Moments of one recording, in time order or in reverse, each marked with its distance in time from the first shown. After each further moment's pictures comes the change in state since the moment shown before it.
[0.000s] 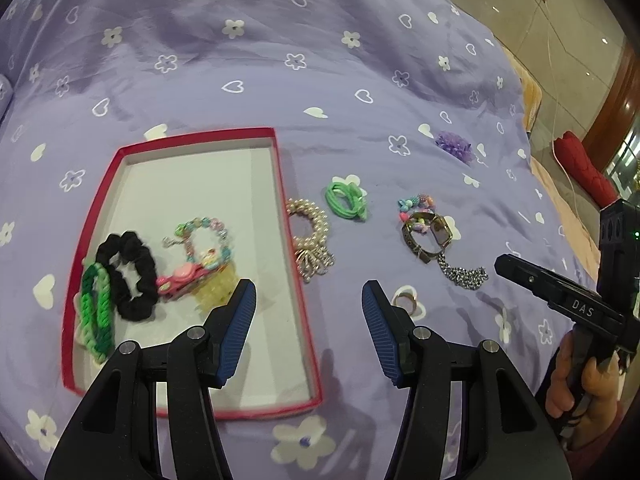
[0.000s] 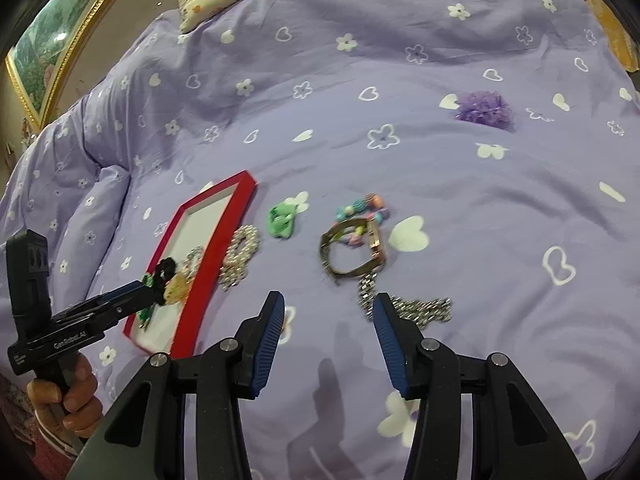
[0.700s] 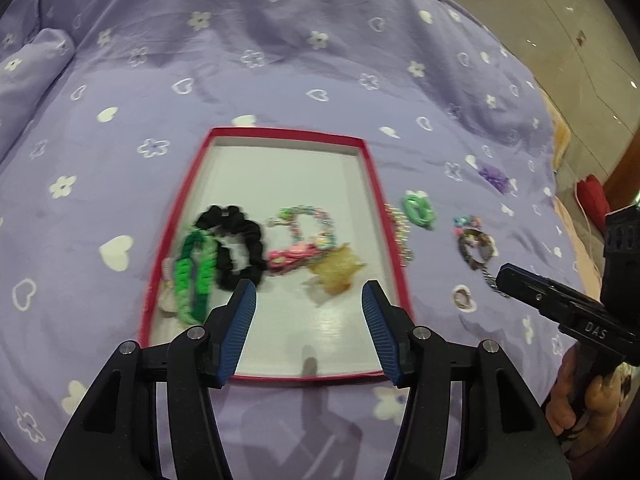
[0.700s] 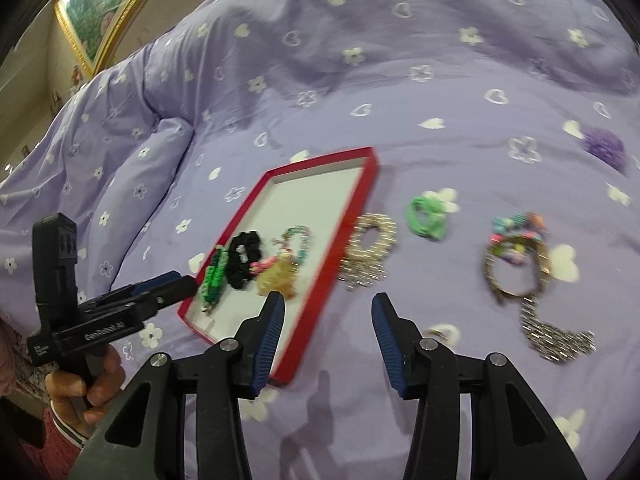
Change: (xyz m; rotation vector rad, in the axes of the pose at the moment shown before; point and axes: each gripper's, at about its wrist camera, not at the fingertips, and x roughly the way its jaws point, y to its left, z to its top) left arm -0.042 0.077 -0.027 -0.134 -0.053 0.058; right arm 0.030 0.103 -0.005 -0.150 0.062 0.156
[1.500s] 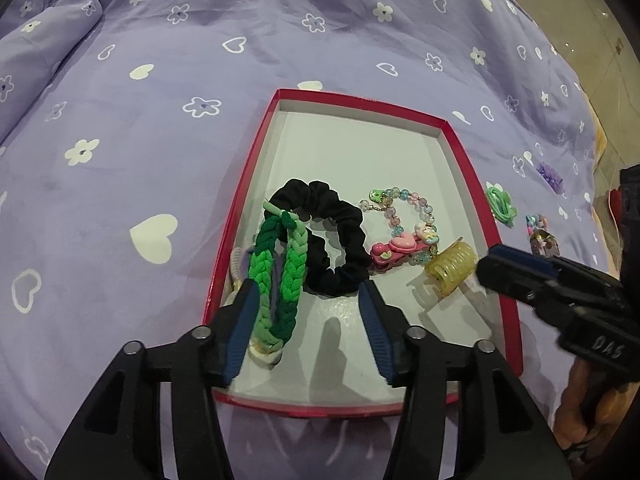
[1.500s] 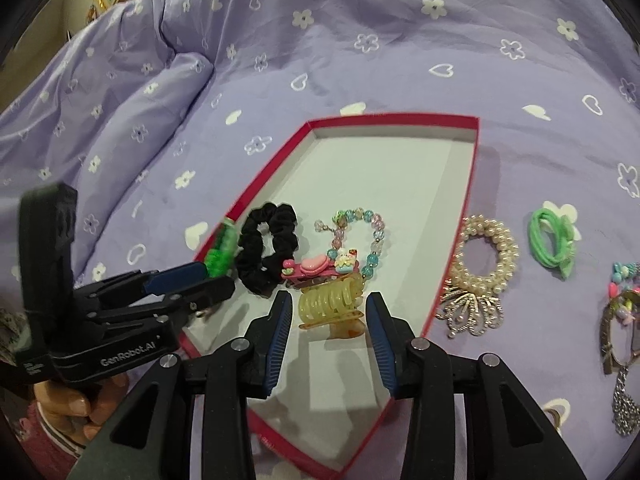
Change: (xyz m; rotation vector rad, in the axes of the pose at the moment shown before) left arm 0.045 0.071 -0.004 -0.068 0.064 0.101; right arm 0.106 0.074 0.018 -0.160 0.141 0.041
